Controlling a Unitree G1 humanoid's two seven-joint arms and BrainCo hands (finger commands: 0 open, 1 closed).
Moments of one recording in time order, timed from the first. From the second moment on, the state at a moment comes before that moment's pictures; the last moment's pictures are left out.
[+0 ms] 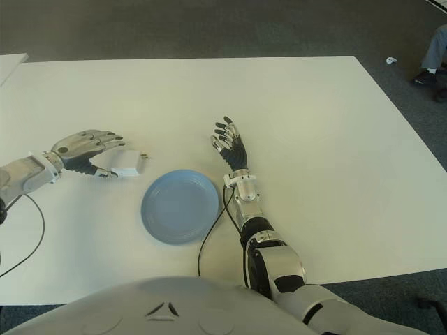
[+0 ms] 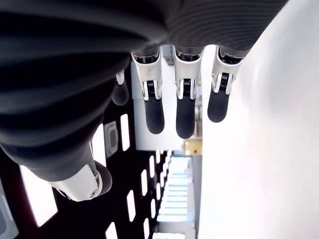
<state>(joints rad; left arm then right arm) -0.45 0.95 -0.53 0.81 1.01 -0.68 0.34 -0.39 0.08 -0.04 1.04 -0.07 -0.77 -0.02</state>
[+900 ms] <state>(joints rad) -0.50 0.94 -0.60 0.87 1.05 -0.63 0.39 -0.37 0.09 -0.02 1.02 -0.07 -0.76 -0.04</state>
